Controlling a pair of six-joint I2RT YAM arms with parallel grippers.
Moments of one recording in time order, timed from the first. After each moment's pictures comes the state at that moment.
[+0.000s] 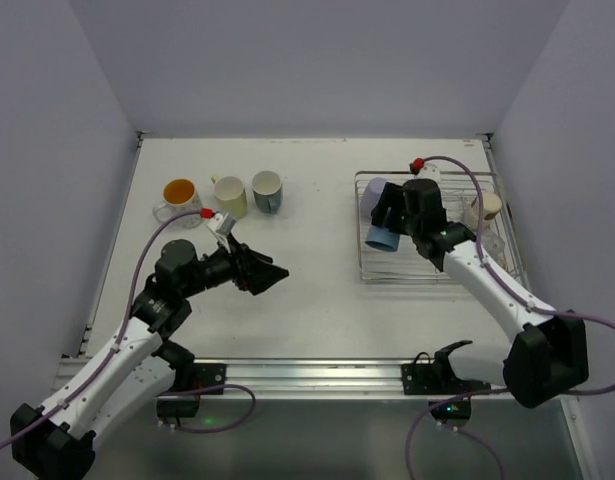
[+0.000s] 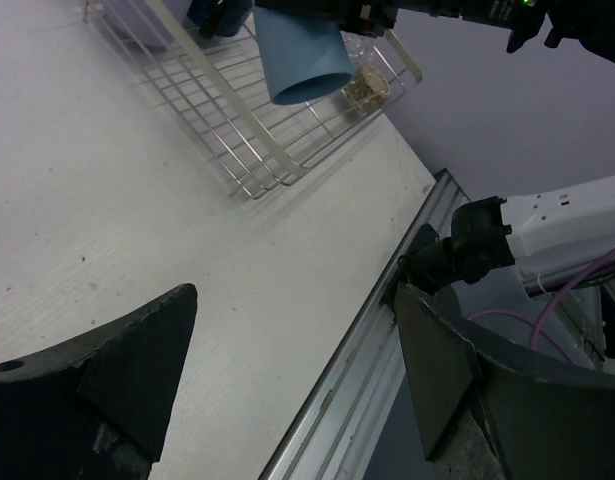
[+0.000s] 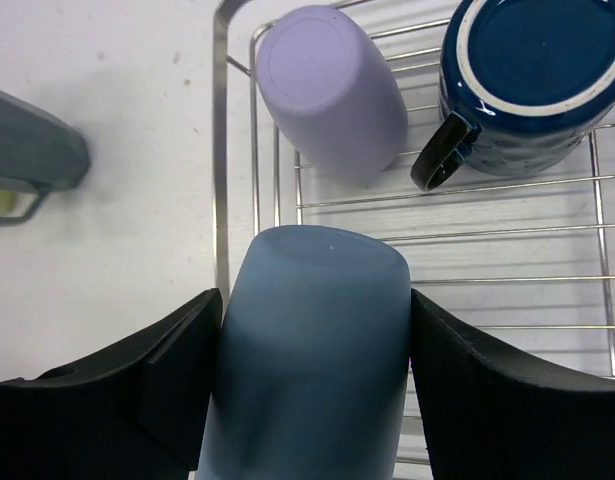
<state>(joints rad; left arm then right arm) -0.48 0.68 0.52 -0.03 0.55 -0.55 0.39 1.31 0.98 -0.34 0.20 0.47</state>
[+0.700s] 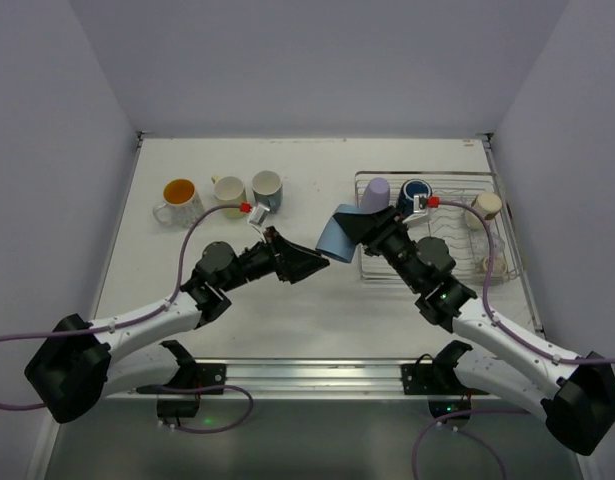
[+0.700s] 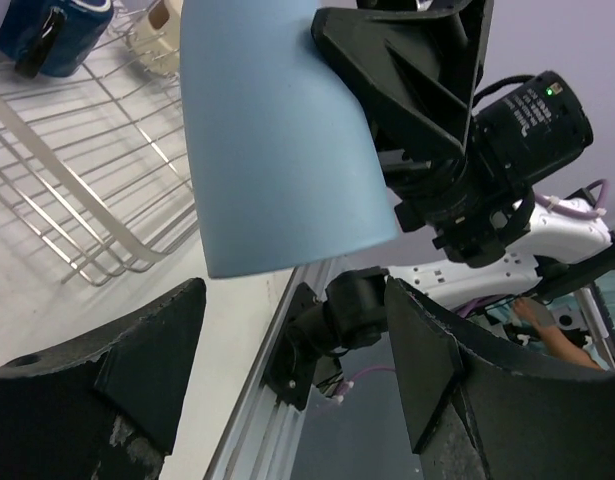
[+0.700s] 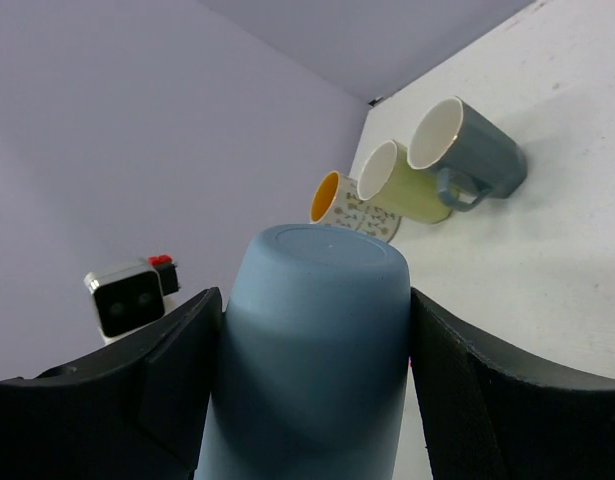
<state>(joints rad) -0.75 1.09 0.45 0.73 0.41 -0.92 0.68 0.91 0.53 0.42 0.11 1.03</state>
